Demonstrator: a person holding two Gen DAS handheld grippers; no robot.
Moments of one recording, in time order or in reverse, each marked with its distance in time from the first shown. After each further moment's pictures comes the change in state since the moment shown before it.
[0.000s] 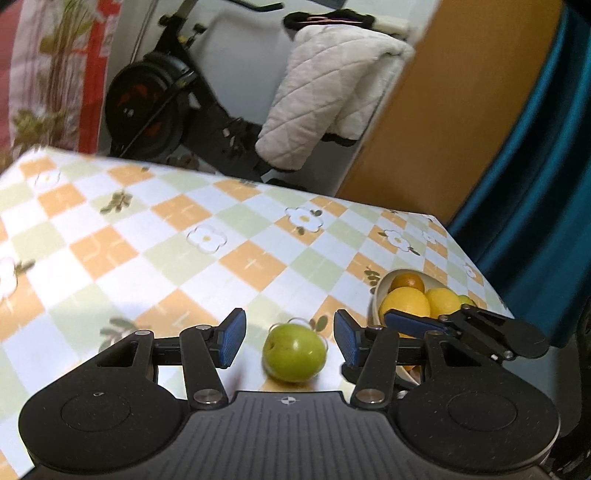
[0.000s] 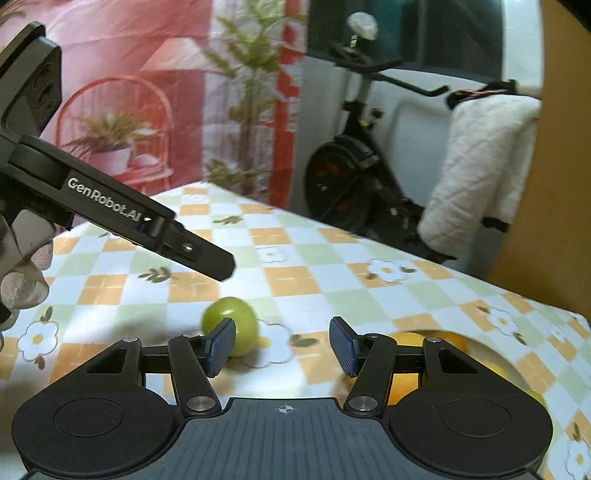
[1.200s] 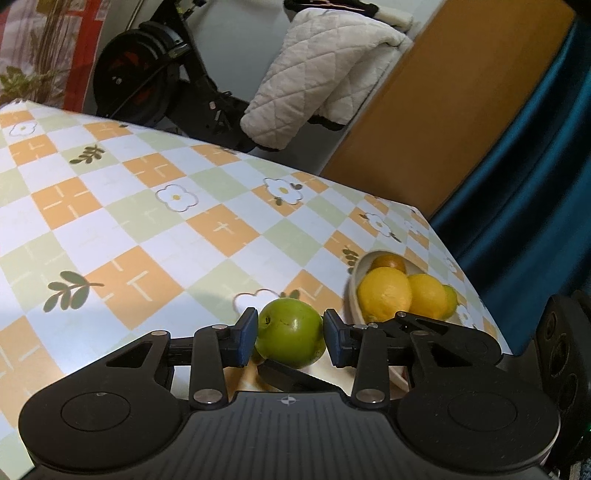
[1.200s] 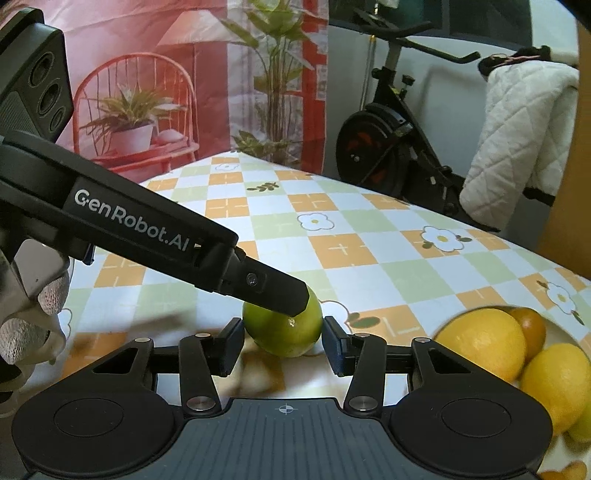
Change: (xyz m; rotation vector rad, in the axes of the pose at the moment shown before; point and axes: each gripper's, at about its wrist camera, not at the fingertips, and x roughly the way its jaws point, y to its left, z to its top) left arm 0.017 -0.007 -0.019 -0.051 0.038 -0.092; right arm 0.028 0.010 -0.007 0.057 0.064 0.090
